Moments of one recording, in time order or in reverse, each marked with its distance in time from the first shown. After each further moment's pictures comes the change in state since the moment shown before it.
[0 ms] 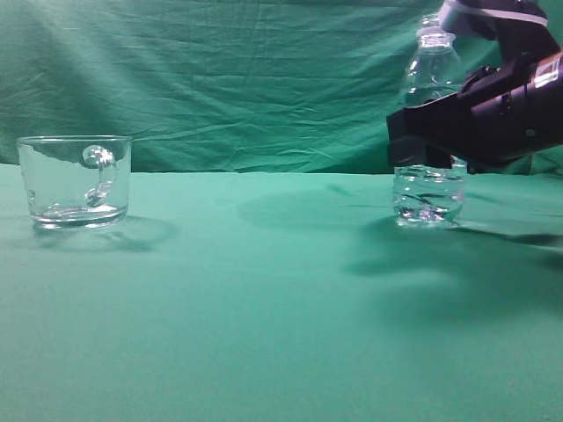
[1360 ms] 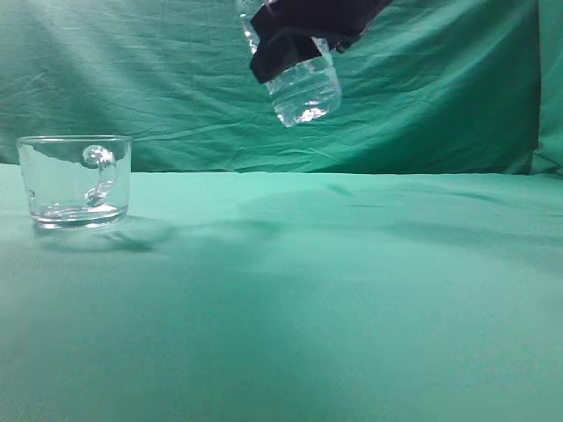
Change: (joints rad) left arm 0.000 0.000 0.000 0.000 0.000 0.000; right arm 0.237 -0.152 -0.478 -0.467 0.766 0.087
